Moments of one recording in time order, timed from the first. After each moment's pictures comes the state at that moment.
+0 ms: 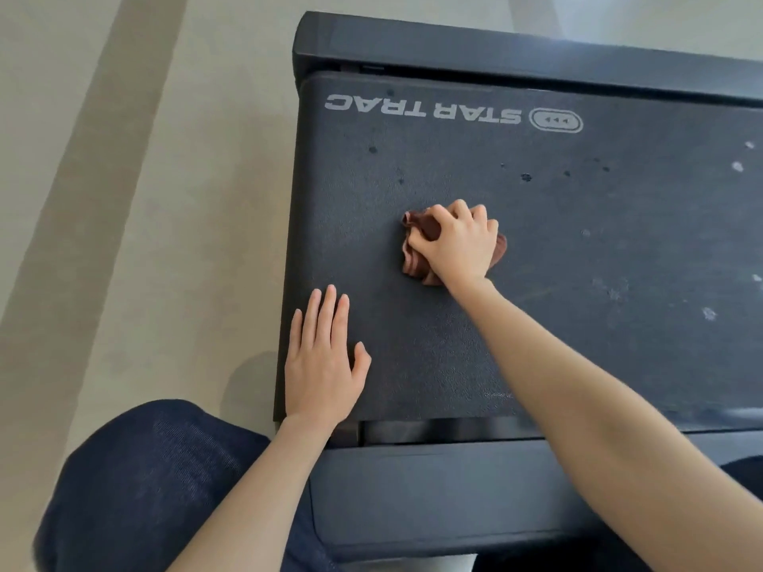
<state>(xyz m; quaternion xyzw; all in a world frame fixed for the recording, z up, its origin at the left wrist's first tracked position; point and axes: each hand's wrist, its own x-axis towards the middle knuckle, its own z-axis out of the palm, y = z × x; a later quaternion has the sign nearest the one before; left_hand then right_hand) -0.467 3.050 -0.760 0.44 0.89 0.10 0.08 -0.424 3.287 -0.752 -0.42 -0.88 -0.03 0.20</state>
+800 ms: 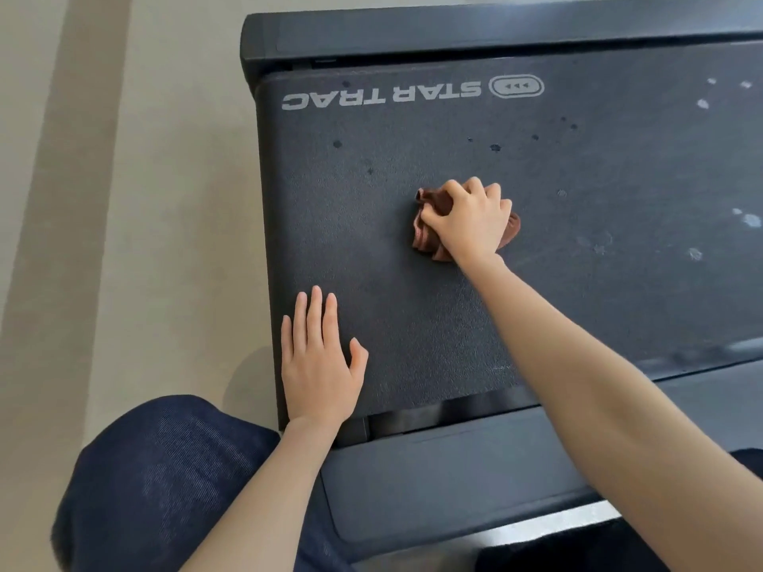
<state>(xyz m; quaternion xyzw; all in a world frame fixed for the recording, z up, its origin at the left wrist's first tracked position) -0.467 3.050 -0.762 0.45 0.89 0.10 0.06 -0.400 3.308 -0.746 -0.52 -0.84 0.00 0.16</state>
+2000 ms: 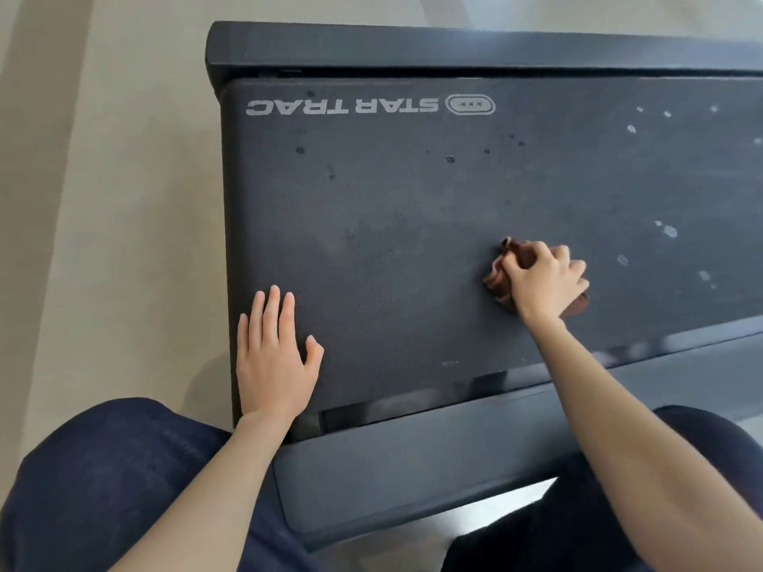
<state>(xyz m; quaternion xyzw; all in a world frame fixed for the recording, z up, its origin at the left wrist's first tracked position) -0.466 3.049 -0.764 0.45 0.88 0.13 0.05 -0.237 3.314 -0.733 -0.72 -0.69 0.02 0.10</state>
